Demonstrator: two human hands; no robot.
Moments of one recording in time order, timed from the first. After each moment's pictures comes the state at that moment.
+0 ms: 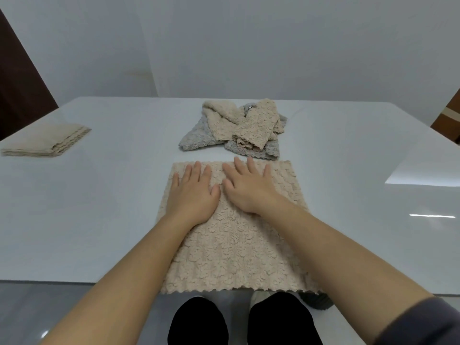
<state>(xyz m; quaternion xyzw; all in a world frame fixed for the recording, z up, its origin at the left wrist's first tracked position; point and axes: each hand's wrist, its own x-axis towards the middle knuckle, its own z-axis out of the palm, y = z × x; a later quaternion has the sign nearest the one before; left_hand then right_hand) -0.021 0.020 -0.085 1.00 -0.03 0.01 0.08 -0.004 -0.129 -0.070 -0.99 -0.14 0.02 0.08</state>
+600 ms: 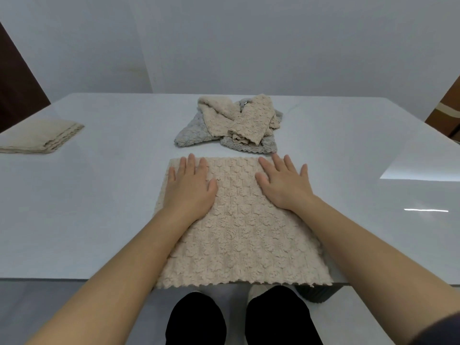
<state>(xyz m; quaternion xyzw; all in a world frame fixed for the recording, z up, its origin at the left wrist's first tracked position) -0.030 0.016 -0.075 1.00 -0.03 0.02 0.09 -0.007 -0.203 -0.080 -1.00 -0.04 0.02 0.07</state>
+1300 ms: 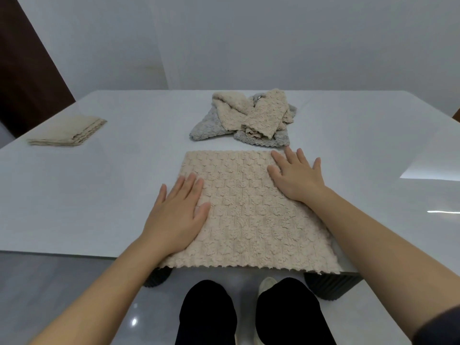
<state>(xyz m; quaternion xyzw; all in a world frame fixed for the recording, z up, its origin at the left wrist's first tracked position) -0.105 0.064 -0.083 0.99 -0.07 -0.01 0.07 -0.010 -0.204 -0.076 -1.00 -0.04 0.03 0.08</state>
